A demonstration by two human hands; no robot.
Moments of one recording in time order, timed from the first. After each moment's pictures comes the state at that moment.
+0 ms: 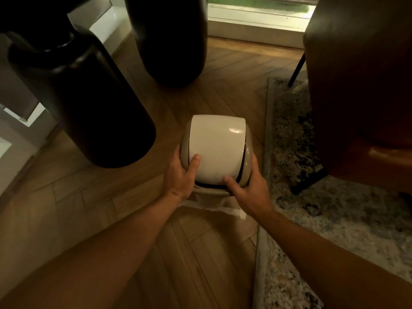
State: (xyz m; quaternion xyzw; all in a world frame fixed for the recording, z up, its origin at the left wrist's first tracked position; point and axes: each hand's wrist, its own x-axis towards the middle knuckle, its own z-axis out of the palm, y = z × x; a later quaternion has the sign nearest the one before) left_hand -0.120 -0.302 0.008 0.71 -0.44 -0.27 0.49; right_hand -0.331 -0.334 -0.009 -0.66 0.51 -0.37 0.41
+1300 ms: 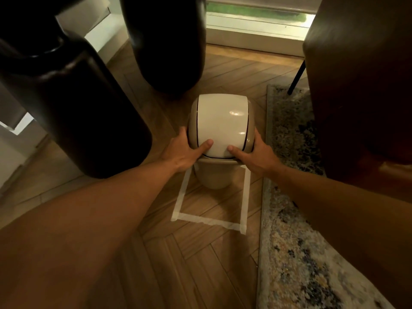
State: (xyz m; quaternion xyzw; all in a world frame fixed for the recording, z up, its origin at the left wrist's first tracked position) left_hand -0.079 -0.421 0.004 0.77 -0.51 -0.26 0.30; right_hand -0.326 -0.477 0.003 -0.68 0.55 -0.23 0.41
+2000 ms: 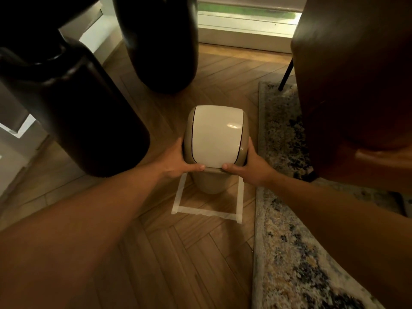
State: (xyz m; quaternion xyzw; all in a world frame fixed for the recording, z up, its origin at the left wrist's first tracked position) left_hand -0.066 -0.381 0.014 0.66 -0.58 -0.40 0.25; right_hand -0.342 -0.419 0.026 -0.69 0.49 -0.20 0.49
